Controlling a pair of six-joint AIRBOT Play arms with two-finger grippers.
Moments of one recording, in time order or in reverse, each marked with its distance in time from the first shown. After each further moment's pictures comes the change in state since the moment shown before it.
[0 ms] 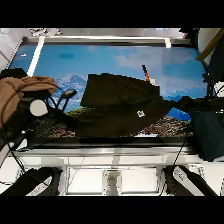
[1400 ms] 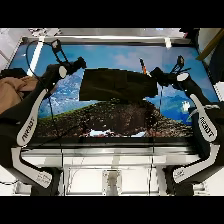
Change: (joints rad) left arm 0.142 -0.759 0.607 0.192 0.927 -0.449; right arm 0.370 -0.707 0.413 0.068 -0.860 0.241
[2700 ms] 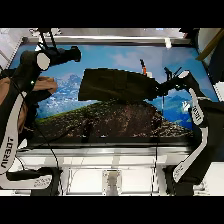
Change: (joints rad) left arm -0.029 0.269 0.005 0.008 -0.258 0.256; right arm -0.085 -0.325 0.315 -0.147 0.682 -0.098
